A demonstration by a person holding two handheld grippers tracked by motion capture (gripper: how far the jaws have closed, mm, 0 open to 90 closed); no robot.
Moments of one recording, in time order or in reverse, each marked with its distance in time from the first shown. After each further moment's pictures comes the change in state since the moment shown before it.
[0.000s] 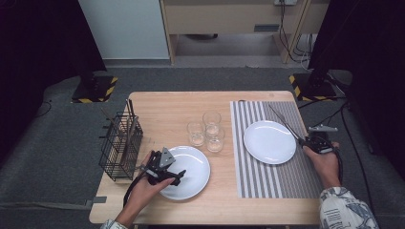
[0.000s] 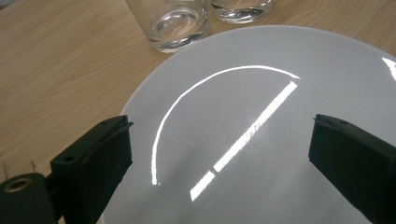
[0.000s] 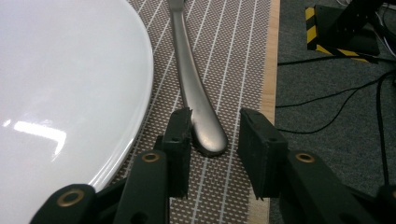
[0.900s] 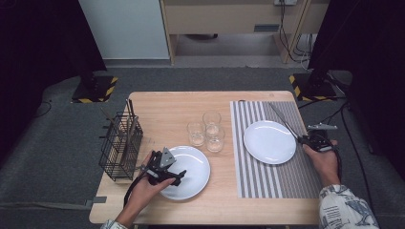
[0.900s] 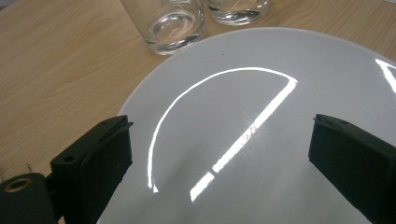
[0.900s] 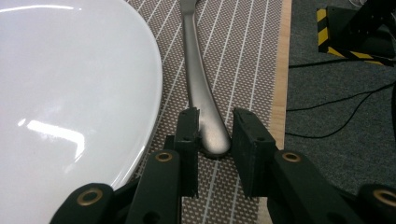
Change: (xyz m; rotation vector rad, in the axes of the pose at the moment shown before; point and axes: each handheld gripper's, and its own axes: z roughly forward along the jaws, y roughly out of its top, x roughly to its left) left arm -0.002 0.001 0.000 -0.002 -0.007 0.003; right arm -0.002 0.006 0.004 -0.004 0.039 -0.001
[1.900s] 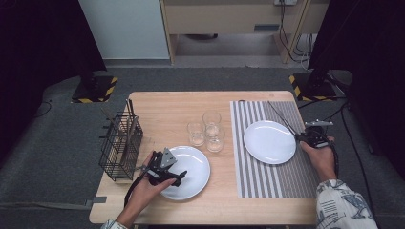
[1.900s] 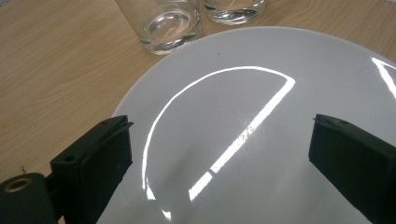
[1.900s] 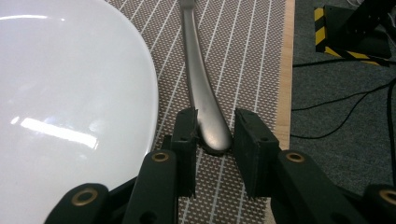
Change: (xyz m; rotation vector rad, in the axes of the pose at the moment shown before) left arm -0.002 0.000 0.002 0.003 -0.008 0.005; right arm 0.002 0.010 0.011 0.012 -0.018 -0.001
